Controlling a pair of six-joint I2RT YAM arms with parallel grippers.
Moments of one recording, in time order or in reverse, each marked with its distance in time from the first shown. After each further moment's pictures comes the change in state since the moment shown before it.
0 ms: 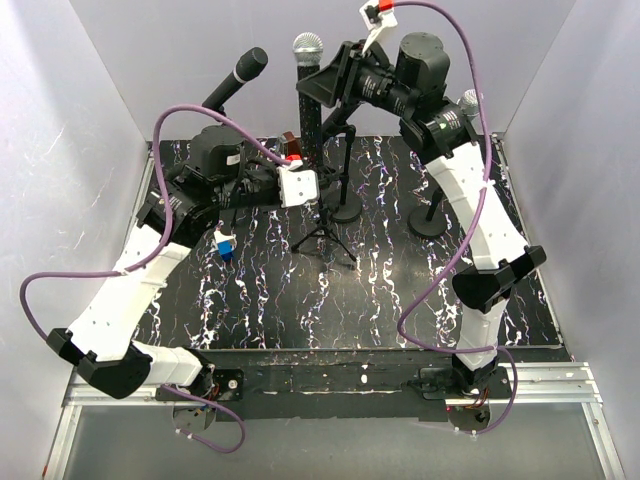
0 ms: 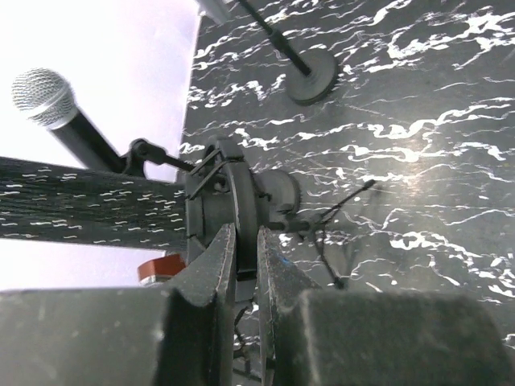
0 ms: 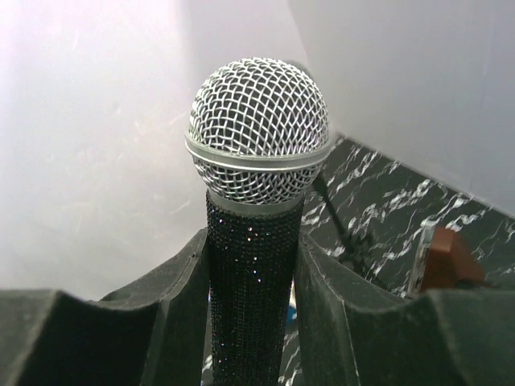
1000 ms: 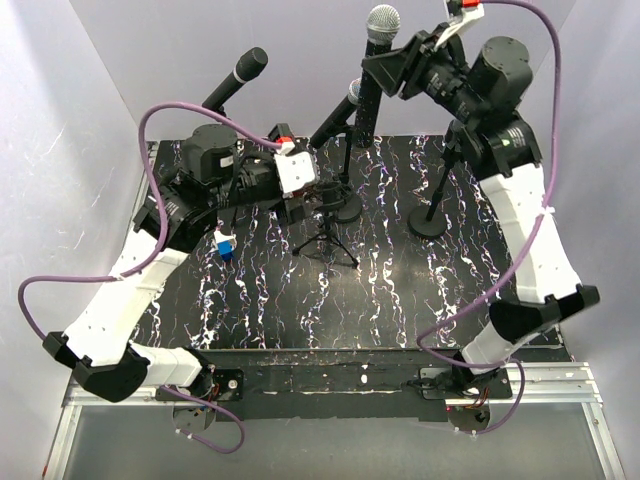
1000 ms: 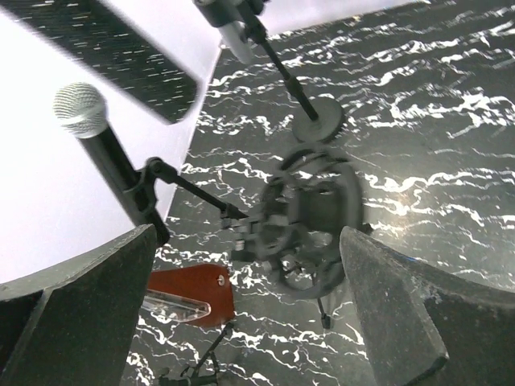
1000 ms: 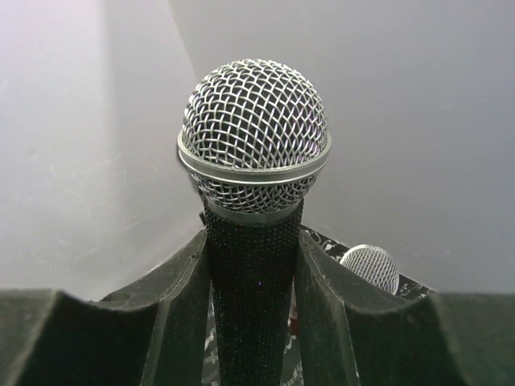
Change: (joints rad) left arm -0.019 -0.022 -0.029 0.109 -0.006 -0.180; right arm -0.167 -0.251 -0.265 0.189 0.090 -0.129
